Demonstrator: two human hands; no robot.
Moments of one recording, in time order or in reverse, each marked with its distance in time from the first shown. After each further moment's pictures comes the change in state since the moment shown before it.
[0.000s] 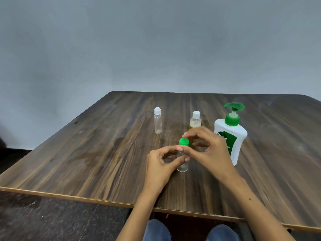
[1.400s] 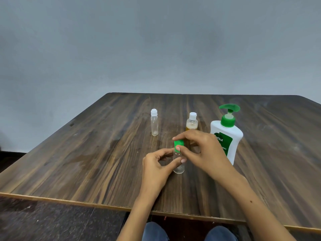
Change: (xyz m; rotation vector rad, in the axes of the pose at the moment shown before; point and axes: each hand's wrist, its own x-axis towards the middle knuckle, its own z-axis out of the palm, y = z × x) left_hand -0.003 0.005 0.002 0.058 0.029 0.003; right_hand 0.008 -0.011 -0.004 -0.246 -0.140 -0.012
